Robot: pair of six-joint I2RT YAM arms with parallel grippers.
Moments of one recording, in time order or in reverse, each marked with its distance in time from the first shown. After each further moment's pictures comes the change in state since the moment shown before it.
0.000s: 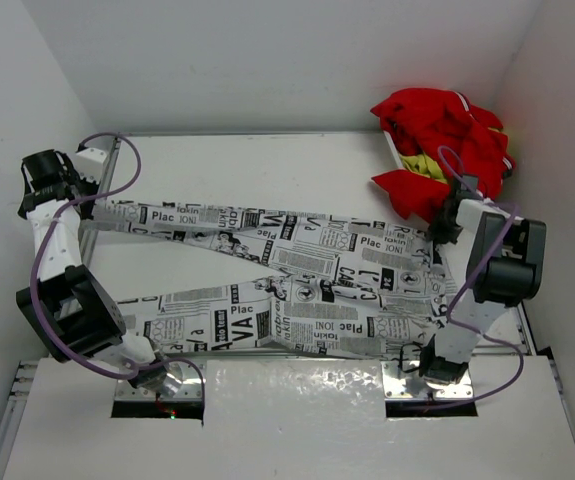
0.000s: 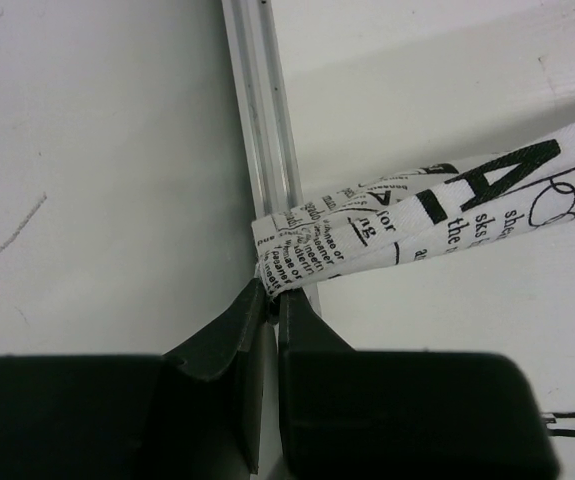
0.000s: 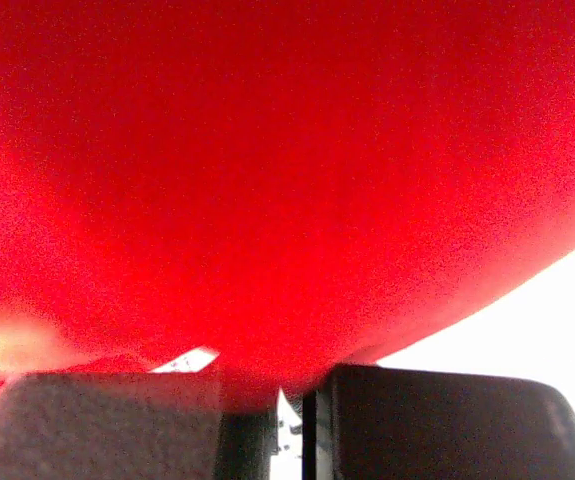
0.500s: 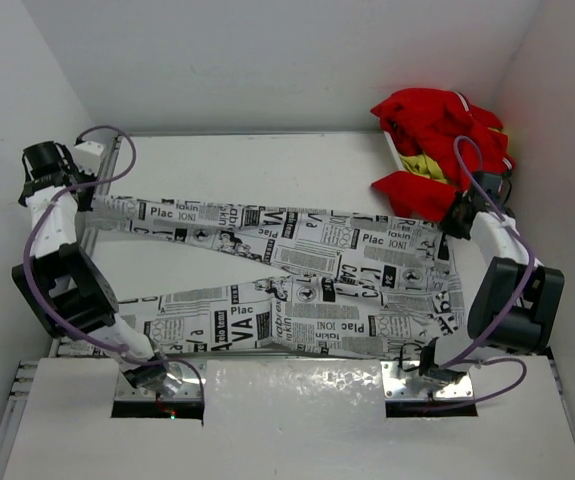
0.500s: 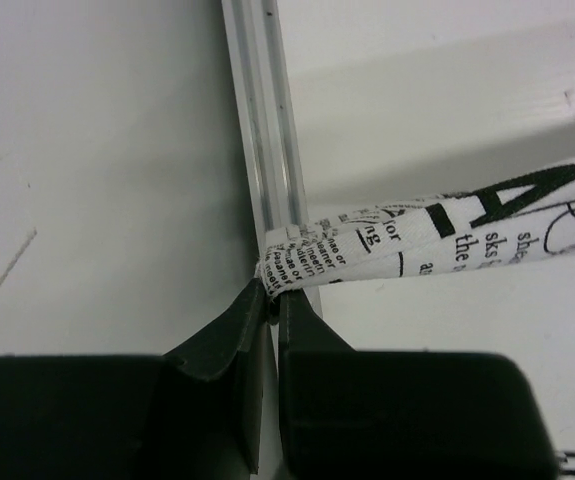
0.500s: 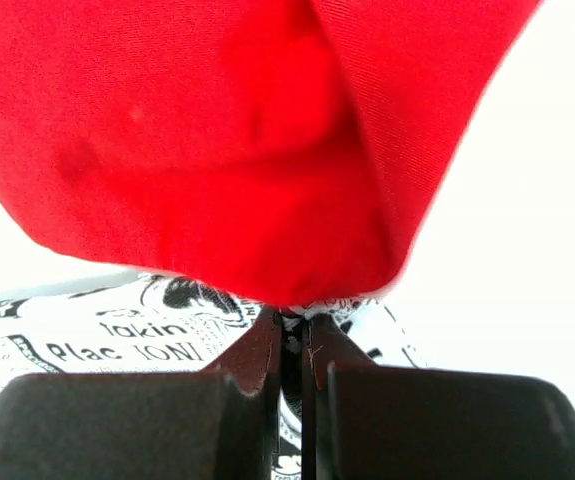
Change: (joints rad) left arm 0.000 0.119 0.080 0.009 -0.007 -0.018; right arm -0.028 -0.321 -0.076 -0.055 -0.086 -0.066
